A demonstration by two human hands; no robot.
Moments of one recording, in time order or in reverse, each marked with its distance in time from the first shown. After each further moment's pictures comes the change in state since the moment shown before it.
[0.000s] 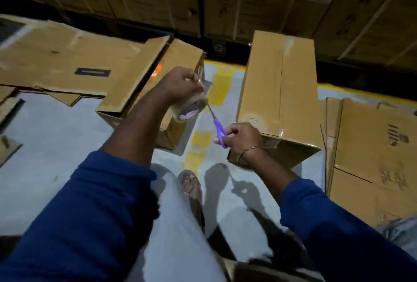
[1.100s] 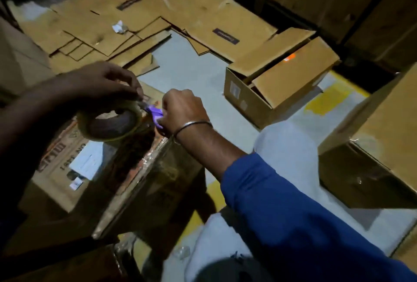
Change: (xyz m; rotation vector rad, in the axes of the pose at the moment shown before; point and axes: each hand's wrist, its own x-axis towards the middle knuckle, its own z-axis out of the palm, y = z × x) left_hand -0.442 -0.155 -0.285 0.049 0.168 -0.506; right_hand -0.277 -0.281 0.228 -0.454 -0.509 -0.830
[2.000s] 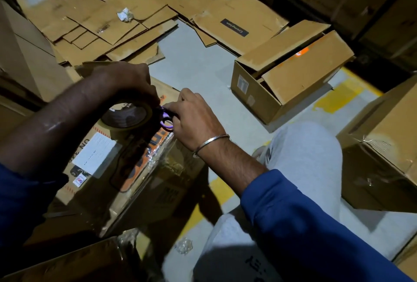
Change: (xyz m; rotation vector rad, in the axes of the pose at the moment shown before) left_hand 0.035 0.022 0.028 0.561 -0.068 -0.311; right_hand -0.011 0.017 0.028 0.018 0.054 -0.244
